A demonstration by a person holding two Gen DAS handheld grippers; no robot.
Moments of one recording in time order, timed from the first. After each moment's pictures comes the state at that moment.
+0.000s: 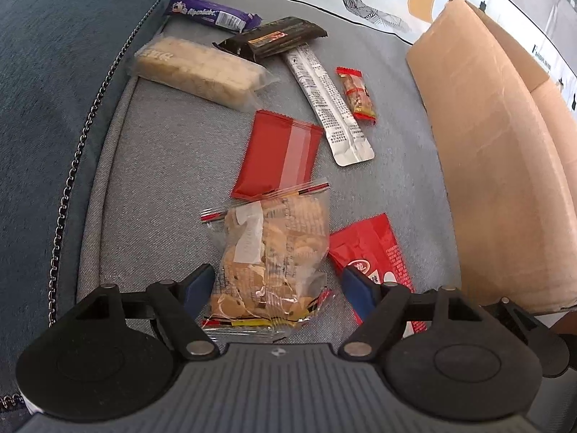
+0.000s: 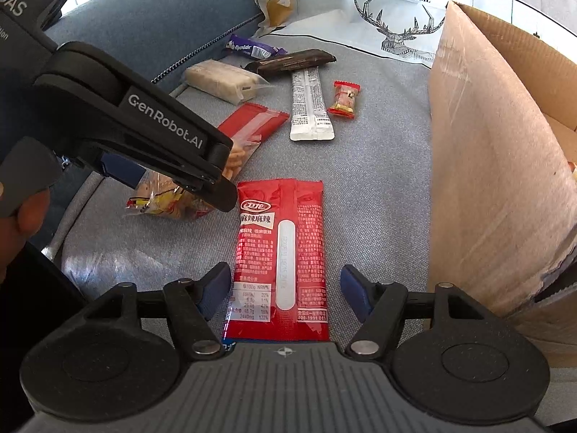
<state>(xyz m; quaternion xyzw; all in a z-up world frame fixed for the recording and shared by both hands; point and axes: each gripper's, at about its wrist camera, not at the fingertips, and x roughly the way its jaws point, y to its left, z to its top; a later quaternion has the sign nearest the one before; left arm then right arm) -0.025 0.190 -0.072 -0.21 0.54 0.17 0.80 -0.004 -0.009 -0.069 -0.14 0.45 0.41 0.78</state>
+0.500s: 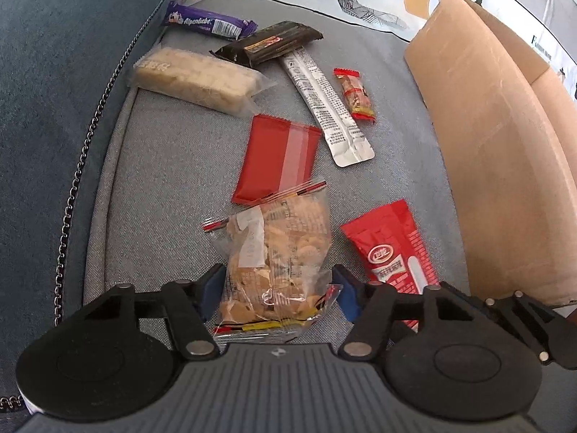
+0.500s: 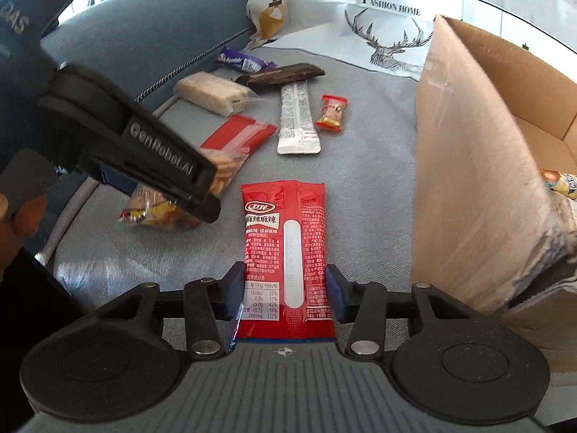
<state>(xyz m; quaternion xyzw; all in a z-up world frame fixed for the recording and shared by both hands) -0.026 0.186 -0.069 -0.18 0.53 0.17 0.81 -0.005 -0.019 -0.062 -0.14 0.43 0.40 0.80</state>
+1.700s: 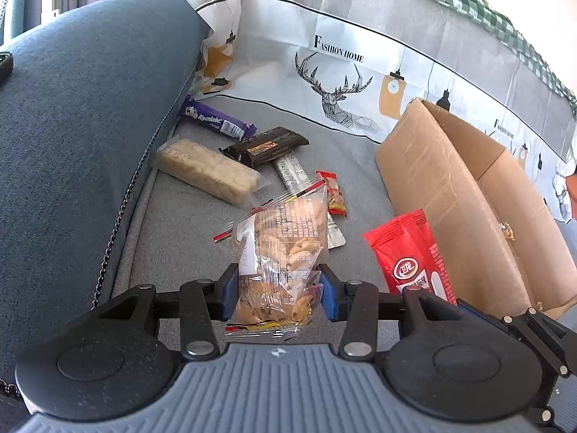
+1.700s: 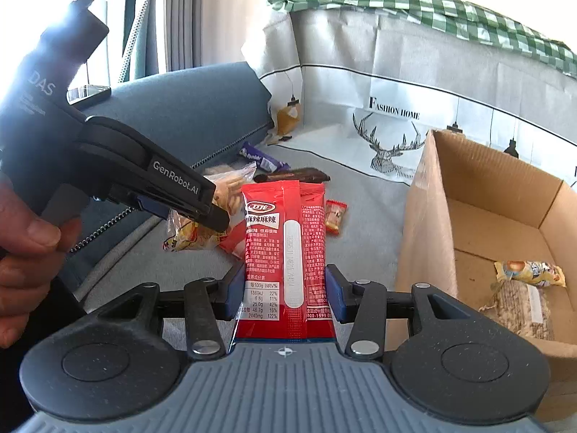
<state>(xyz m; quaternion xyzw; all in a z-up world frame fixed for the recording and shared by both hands) -0.069 0.185 -0.021 -0.20 0.38 0.18 0.89 -0.033 -0.043 -0.007 -0.12 0.29 0.43 0.85</state>
